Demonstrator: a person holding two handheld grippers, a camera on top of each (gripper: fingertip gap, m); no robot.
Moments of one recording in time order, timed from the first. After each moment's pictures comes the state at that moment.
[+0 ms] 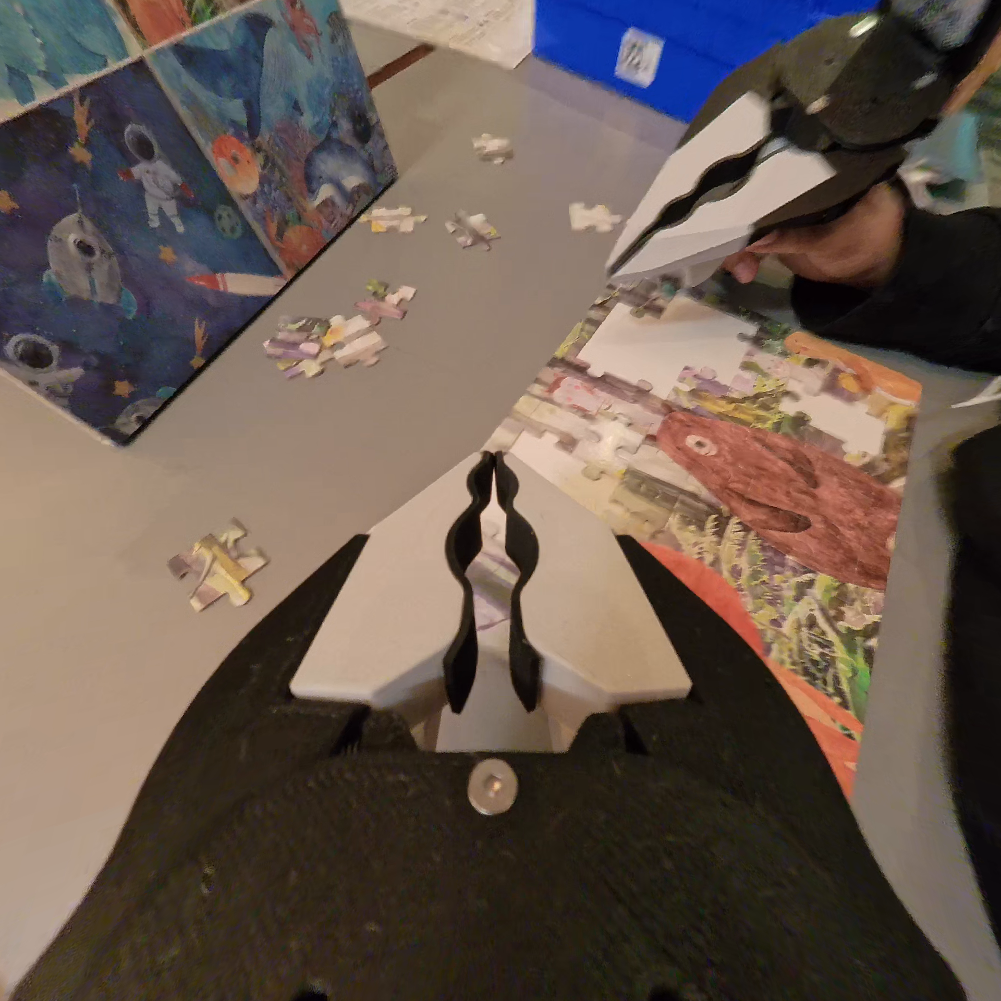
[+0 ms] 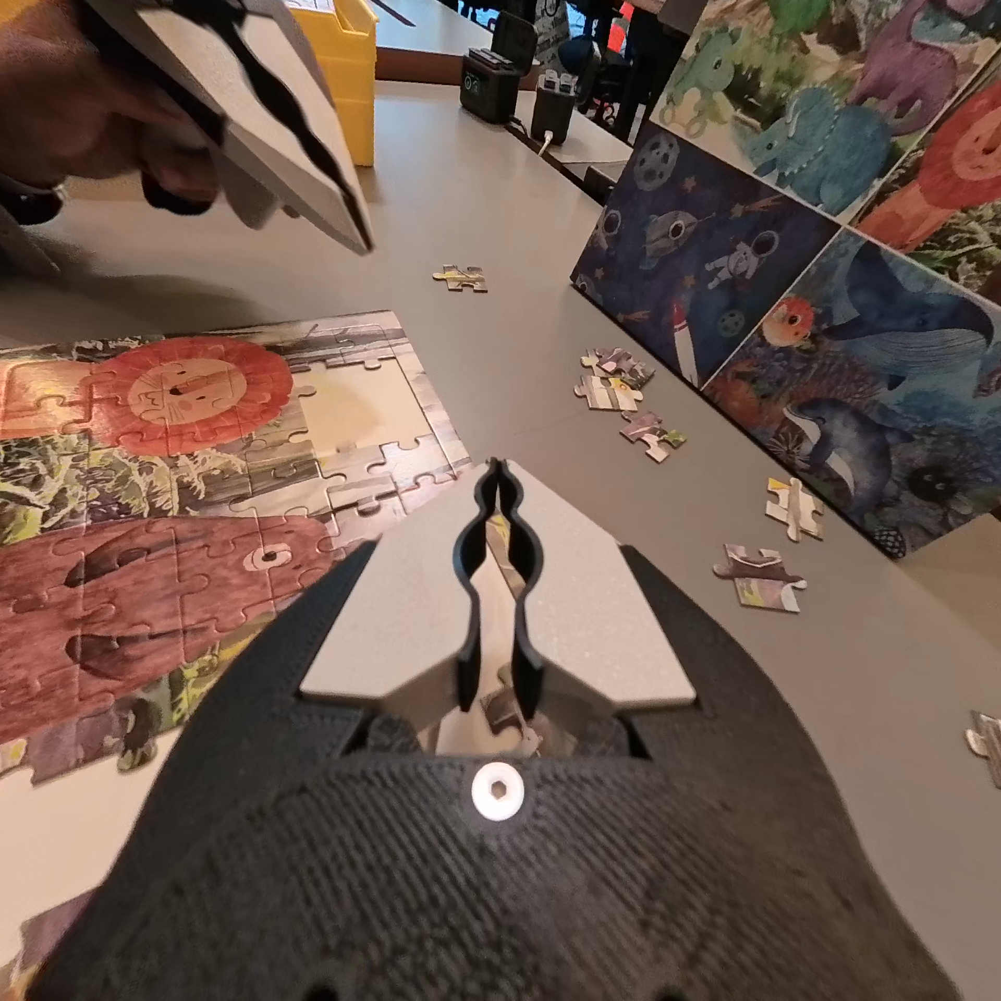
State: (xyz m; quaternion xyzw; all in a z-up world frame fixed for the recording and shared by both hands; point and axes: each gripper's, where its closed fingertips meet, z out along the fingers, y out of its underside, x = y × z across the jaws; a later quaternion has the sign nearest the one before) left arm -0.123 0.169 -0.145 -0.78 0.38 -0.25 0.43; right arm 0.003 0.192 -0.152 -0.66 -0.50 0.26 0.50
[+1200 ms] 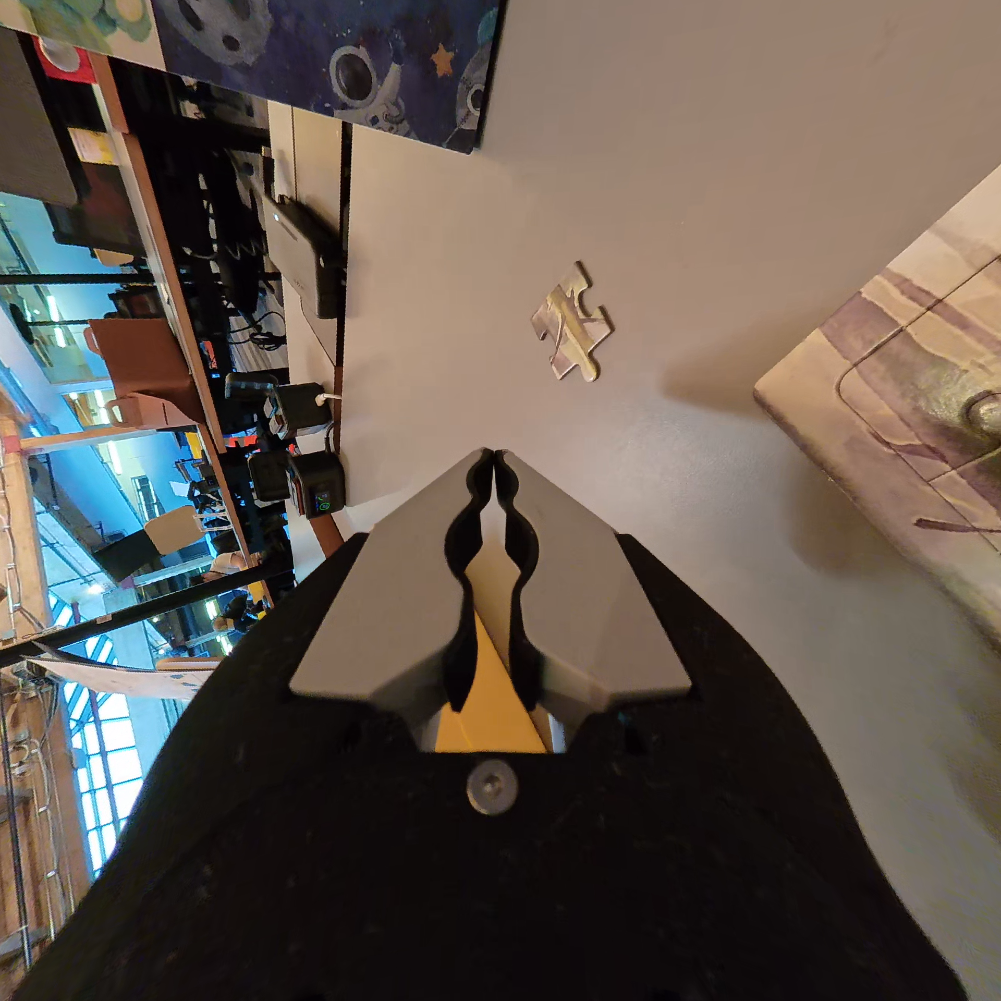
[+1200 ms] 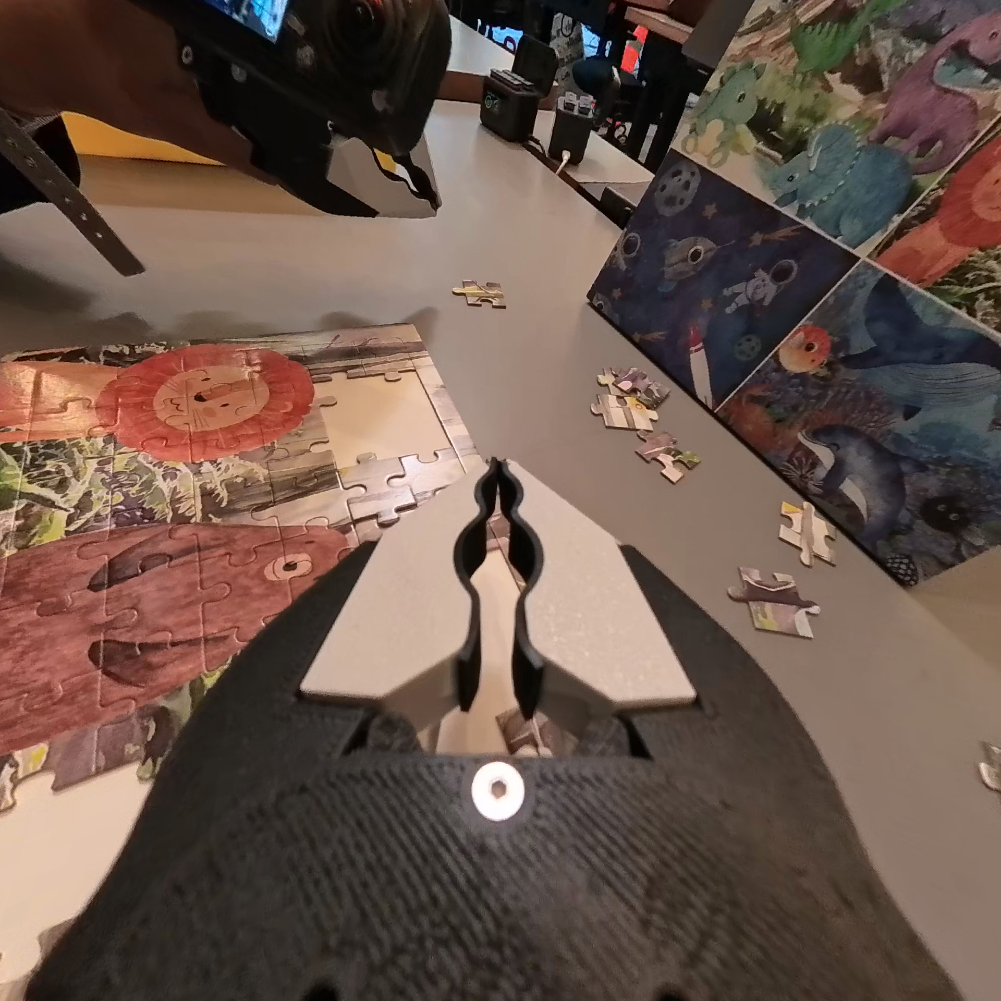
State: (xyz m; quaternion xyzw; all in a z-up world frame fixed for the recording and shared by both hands) left arm -0.240 0.225 -0.168 -0.80 0.41 0.38 0.23; right arm -0.006 0.183 -0.148 -0.64 -0.51 0.26 0.50
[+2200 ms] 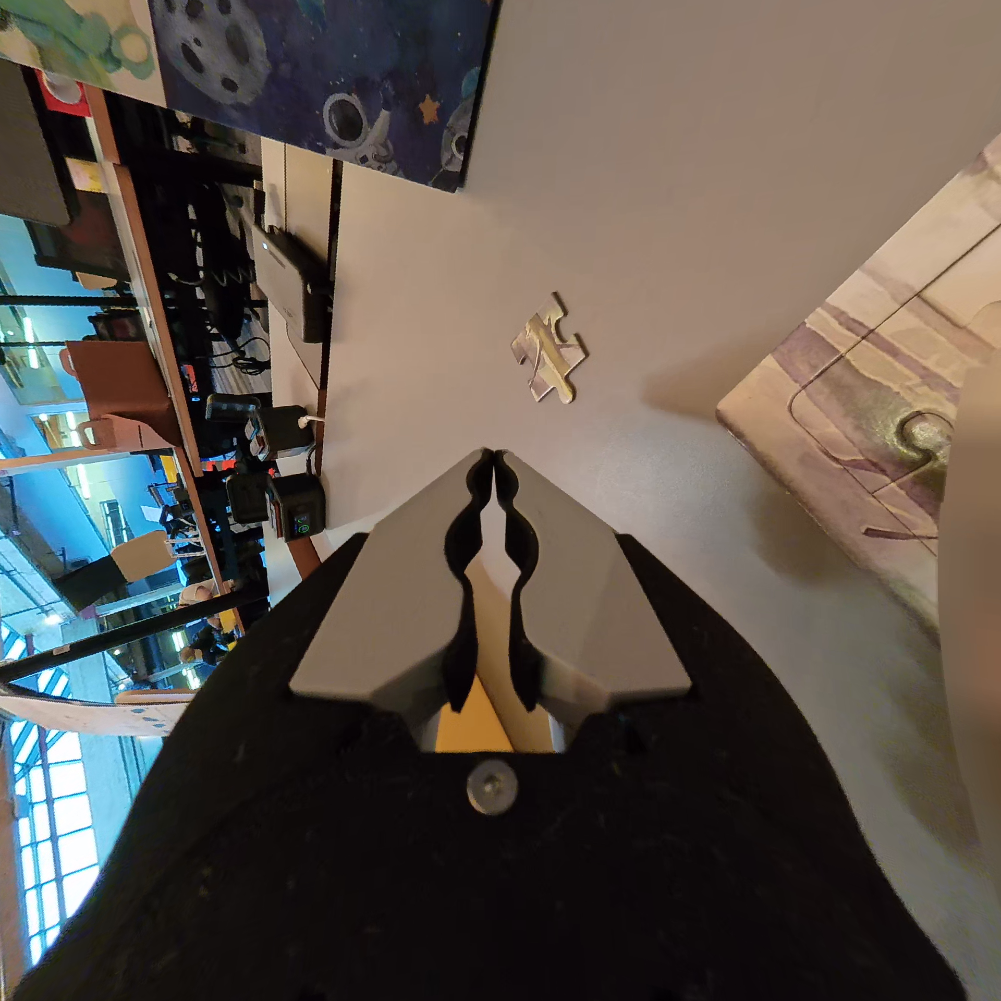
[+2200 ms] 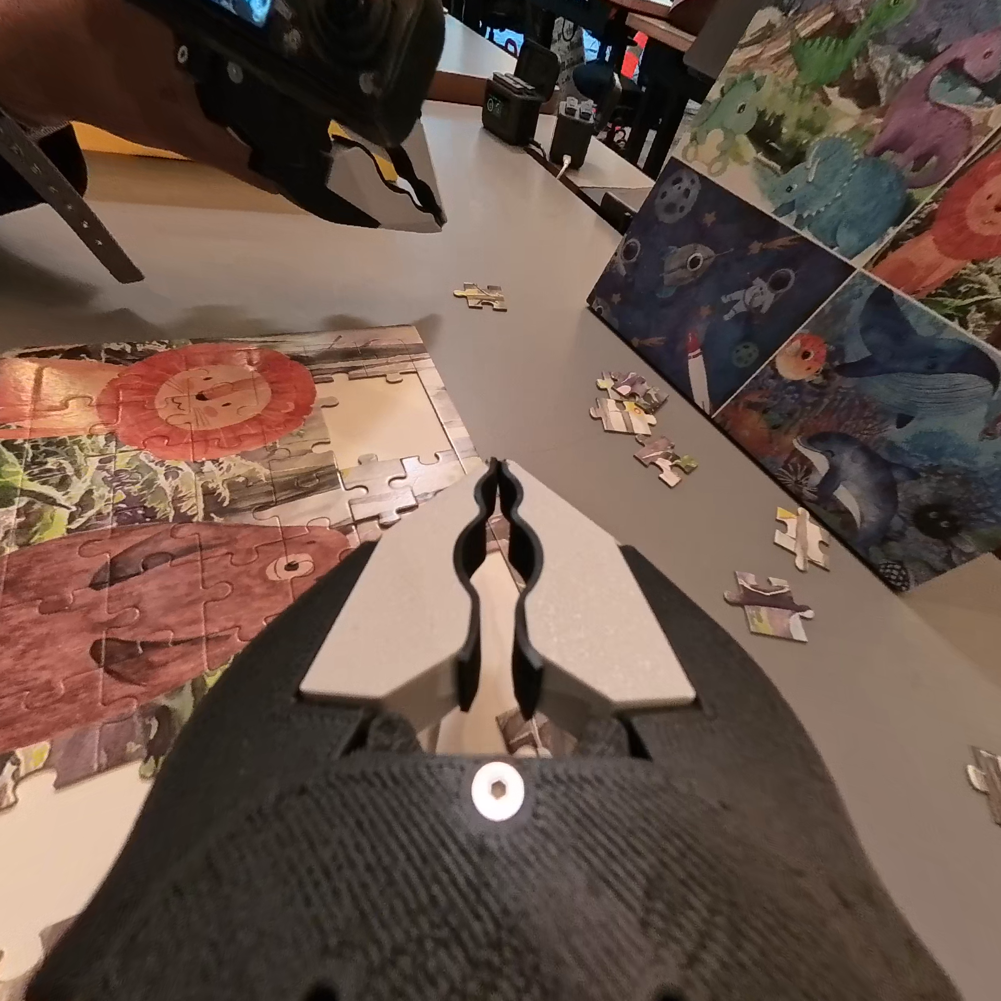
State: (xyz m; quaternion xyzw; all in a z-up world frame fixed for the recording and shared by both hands) left arm -0.231 0.224 -0.172 -0.80 0.42 0.35 0.25; right arm -0.006 0.181 -0.146 -0.64 -0.52 0.26 0.51
